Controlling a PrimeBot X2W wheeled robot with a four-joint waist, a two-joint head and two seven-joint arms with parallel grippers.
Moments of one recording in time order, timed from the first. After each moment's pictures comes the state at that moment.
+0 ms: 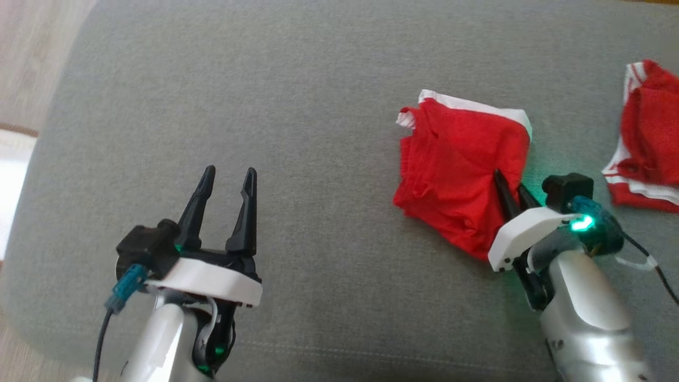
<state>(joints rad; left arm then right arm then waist) -0.16 0.04 -0.25 0.15 -0.30 -0.05 -0.25 -0.44 -0.05 0.07 0.74 0.12 0.13 -0.06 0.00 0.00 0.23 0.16</state>
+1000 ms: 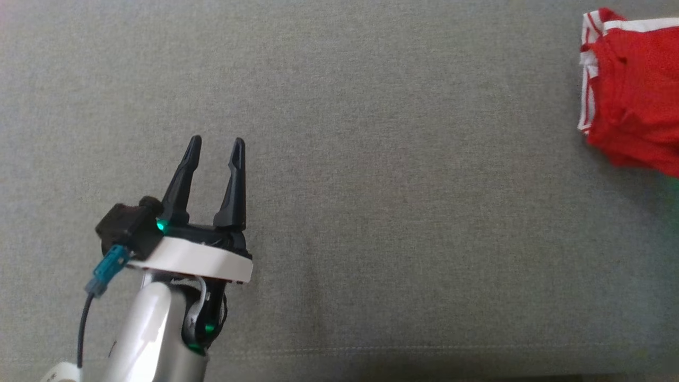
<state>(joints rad) -0.21 0.04 -0.21 0.12 -0.30 -0.07 -0.25 -0.56 -0.69 0.20 0.49 0.10 0.13 0.32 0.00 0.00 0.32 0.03</state>
